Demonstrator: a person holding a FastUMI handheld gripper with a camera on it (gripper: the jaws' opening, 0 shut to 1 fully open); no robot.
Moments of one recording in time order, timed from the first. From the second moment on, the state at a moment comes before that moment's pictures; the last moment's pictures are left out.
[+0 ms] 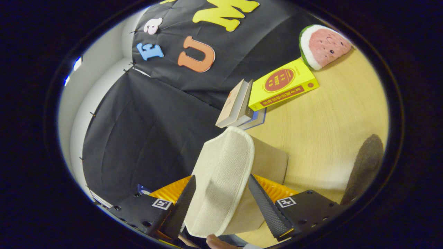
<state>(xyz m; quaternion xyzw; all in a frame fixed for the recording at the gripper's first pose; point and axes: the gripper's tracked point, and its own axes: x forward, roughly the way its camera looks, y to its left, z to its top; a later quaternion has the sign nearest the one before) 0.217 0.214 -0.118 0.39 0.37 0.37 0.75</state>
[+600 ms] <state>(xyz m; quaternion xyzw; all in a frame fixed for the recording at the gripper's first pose) 0.206 0.219 -0.129 0.38 0.42 0.38 0.73</state>
